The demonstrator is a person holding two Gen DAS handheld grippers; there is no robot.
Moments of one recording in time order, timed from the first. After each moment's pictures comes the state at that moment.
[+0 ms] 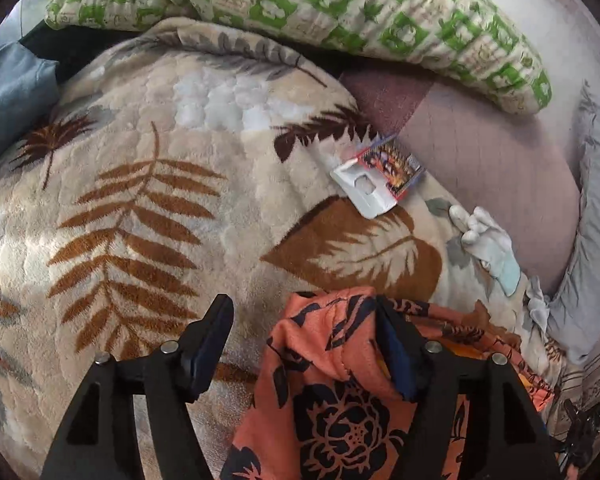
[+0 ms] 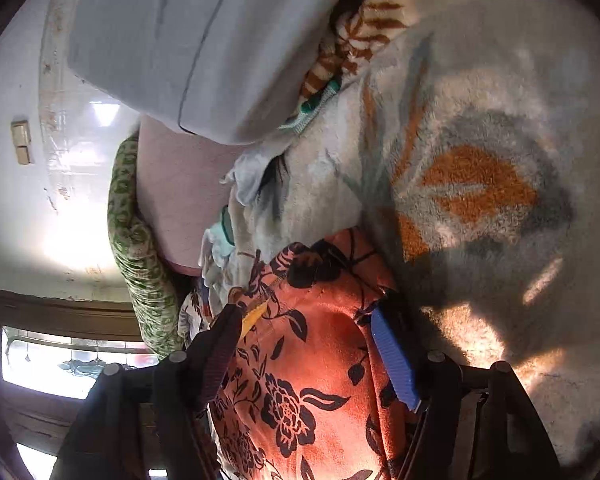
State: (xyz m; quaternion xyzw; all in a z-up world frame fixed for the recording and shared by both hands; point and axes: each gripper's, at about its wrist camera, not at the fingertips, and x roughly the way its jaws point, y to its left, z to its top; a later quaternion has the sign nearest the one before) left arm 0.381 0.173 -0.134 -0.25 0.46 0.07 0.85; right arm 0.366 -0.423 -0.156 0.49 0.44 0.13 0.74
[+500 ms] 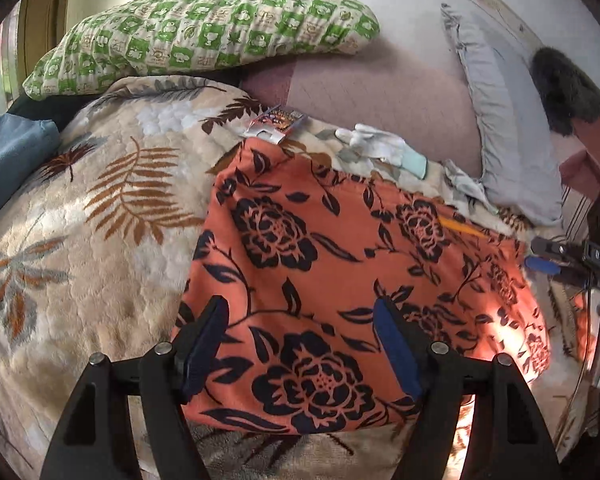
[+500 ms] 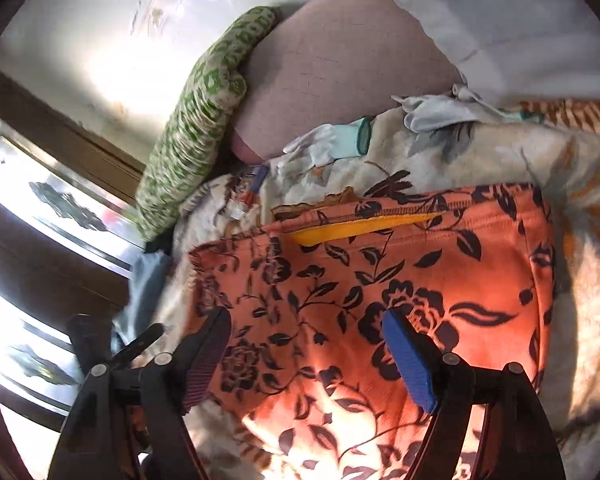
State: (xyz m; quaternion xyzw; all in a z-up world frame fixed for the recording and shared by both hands) left arm 0.234 0.090 -0.106 -0.10 0.43 -0.04 0.90; right arm 0.341 -0.272 -0.072 0.20 0.47 0.24 0.83
